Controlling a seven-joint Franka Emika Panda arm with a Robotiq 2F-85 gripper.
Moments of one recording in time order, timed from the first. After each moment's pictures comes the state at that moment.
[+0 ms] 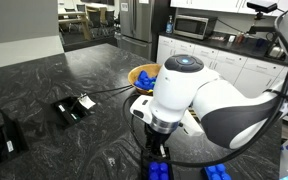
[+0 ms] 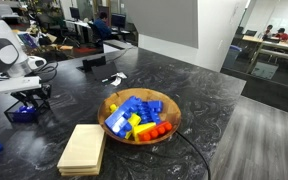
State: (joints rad) arm 0.30 0.19 0.33 -2.11 -0.21 2.42 -0.16
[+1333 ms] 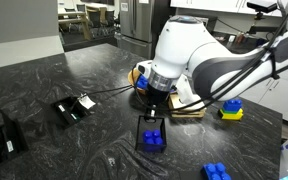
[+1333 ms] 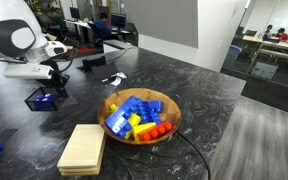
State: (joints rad) arm 0.25 0.10 0.22 -2.07 -0.13 2.38 0.01
